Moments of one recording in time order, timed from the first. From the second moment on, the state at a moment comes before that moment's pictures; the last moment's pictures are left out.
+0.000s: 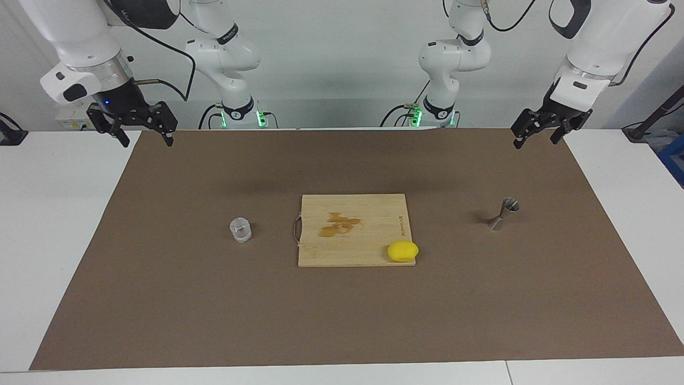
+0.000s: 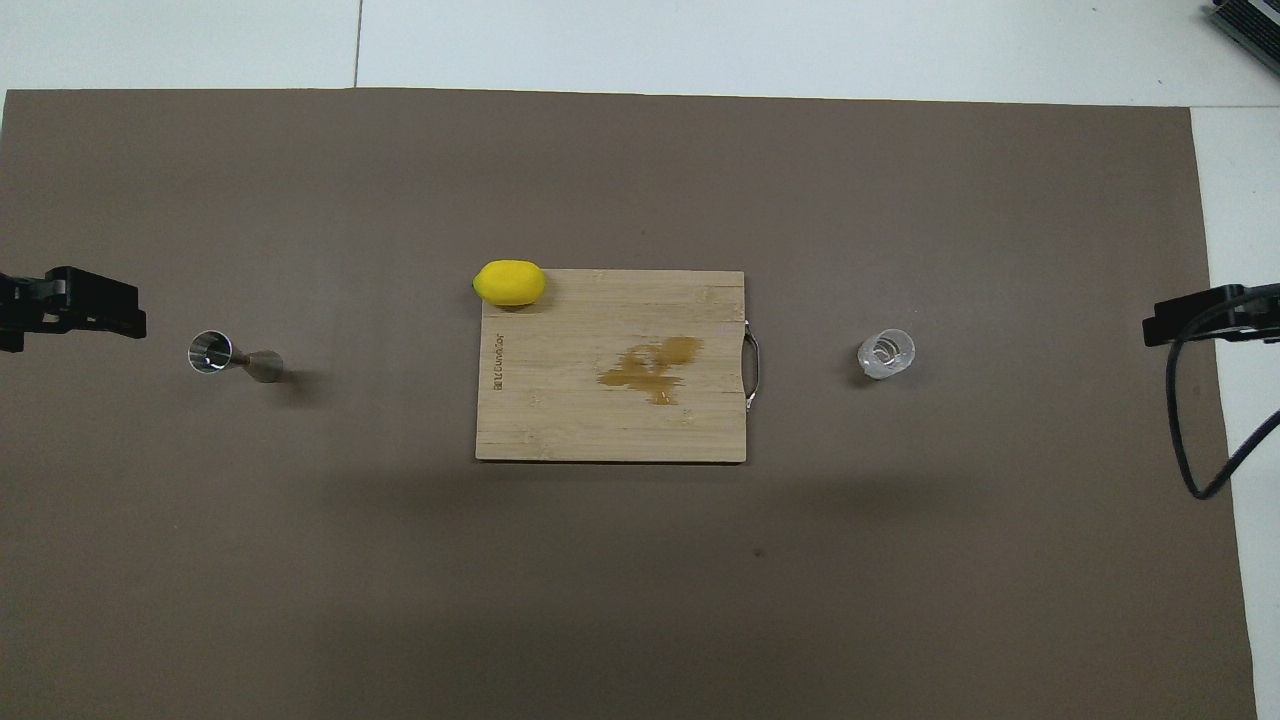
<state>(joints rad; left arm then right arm) -0.01 -0.04 -0.03 -1.61 0.01 1.58 -0.10 -0.01 -0.04 -0.05 -1.60 -0.01 1.58 -0.06</state>
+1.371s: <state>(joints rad) -0.02 -0.10 -0.04 -1.87 0.01 1.83 -0.08 -0.03 -0.04 -0.05 -1.67 0.13 1.66 0.29</state>
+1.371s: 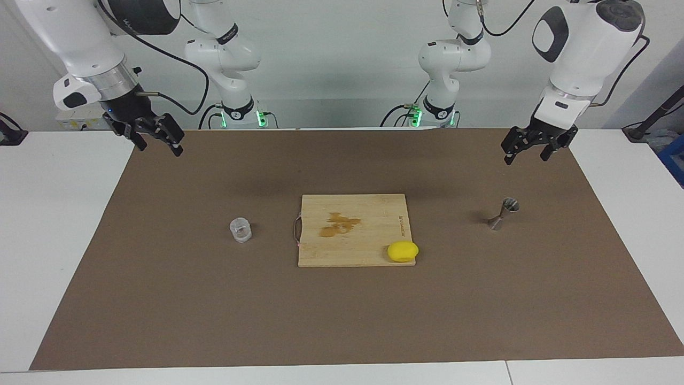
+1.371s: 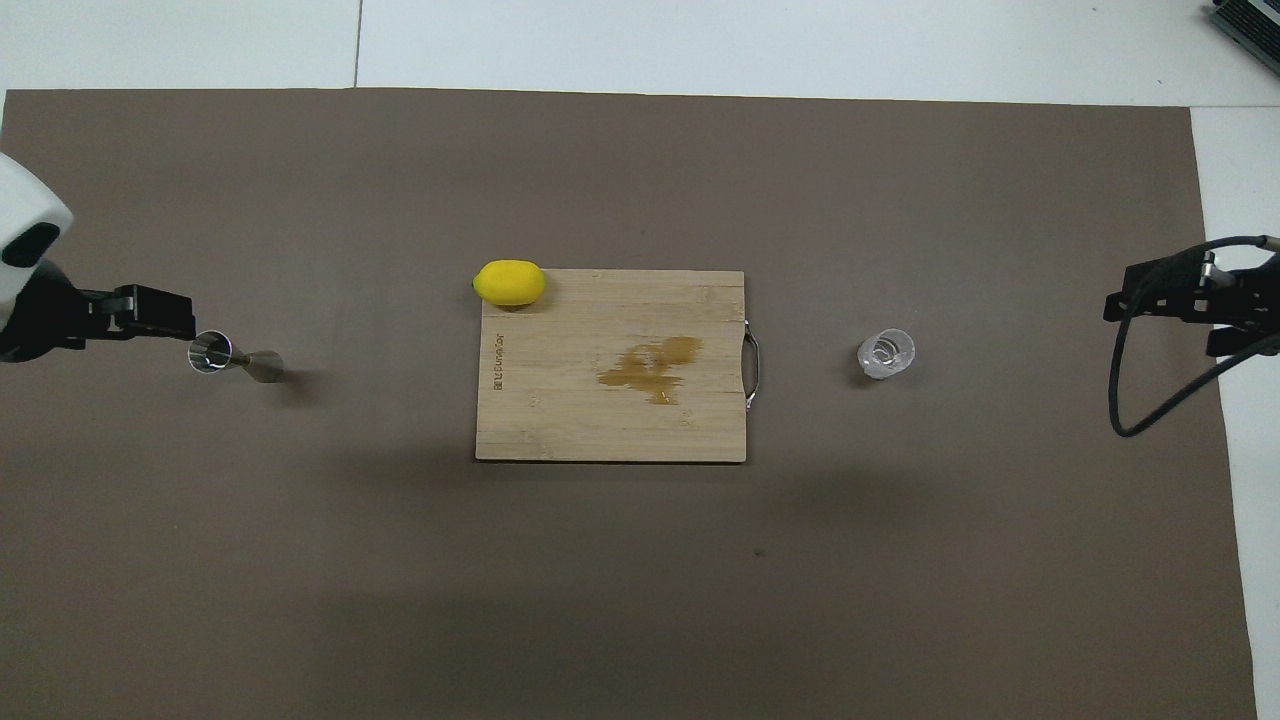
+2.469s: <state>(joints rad) -0.13 -0.12 -0.05 -2.15 0.01 2.02 -0.05 -0.25 0.11 -0.05 -1.86 0.88 1.77 0.74</state>
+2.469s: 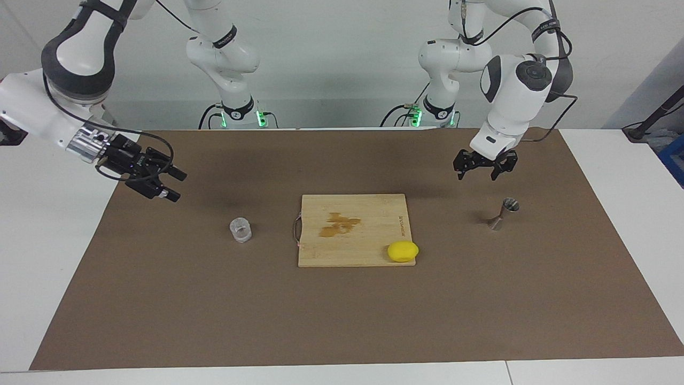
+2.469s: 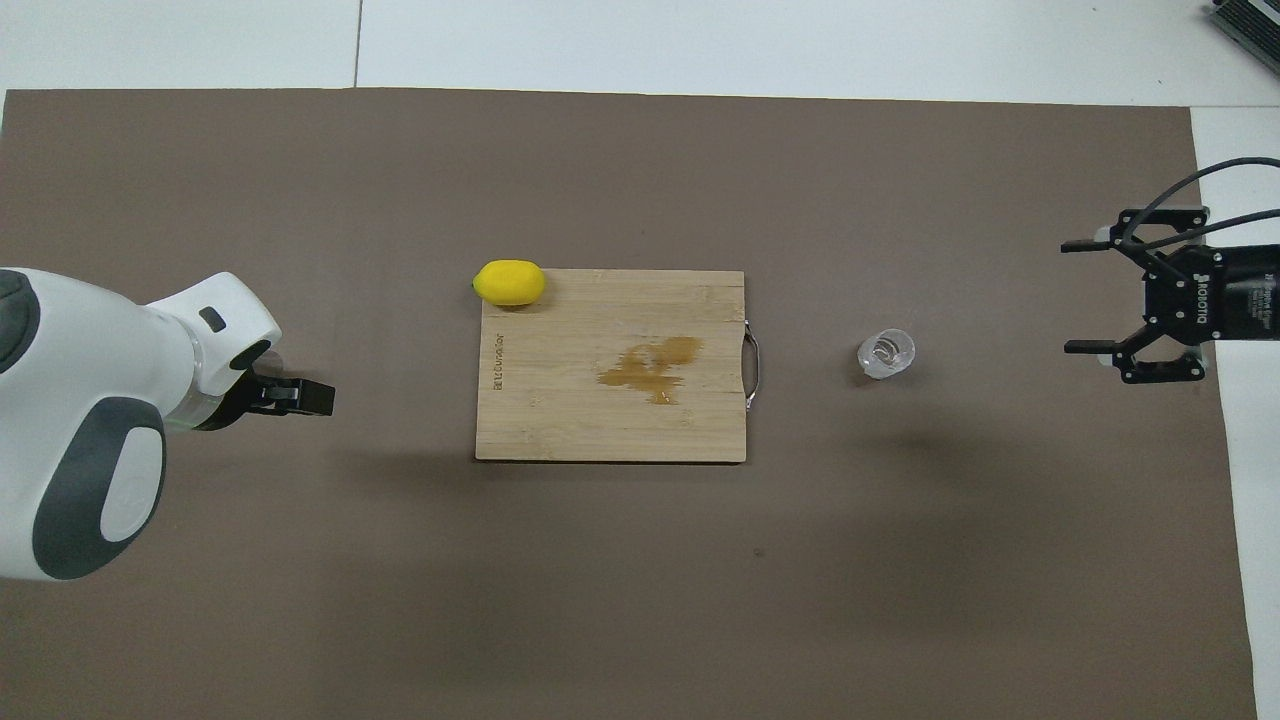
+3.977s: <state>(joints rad) 0.15 -0.09 -0.02 -2.09 -0.54 2.08 1.34 -0.33 0.38 -0.04 -1.95 1.16 1.62 0.97</state>
